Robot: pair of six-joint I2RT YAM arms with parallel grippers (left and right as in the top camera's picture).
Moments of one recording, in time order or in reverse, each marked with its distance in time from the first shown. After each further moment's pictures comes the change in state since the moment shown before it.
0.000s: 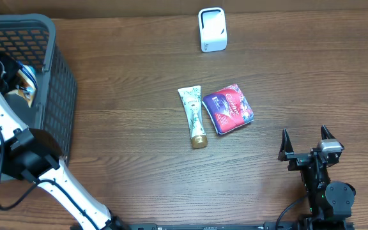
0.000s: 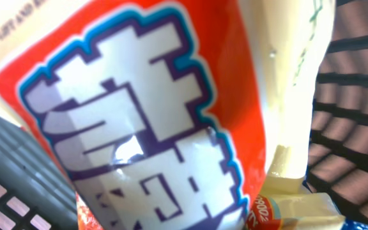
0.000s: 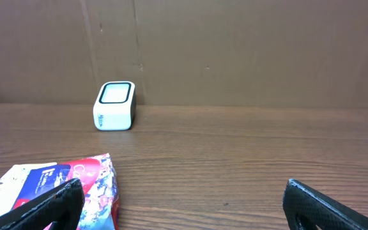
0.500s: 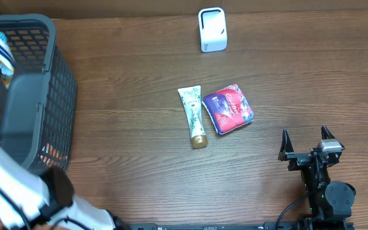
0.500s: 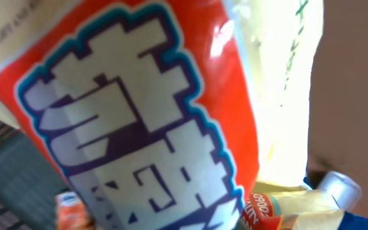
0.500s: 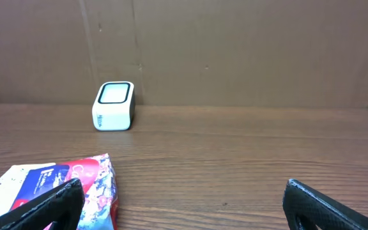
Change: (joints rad) left arm -0.026 -0.473 0.105 -0.007 0.186 0.012; right arm 0.000 0.000 0.000 0.000 0.004 0.001
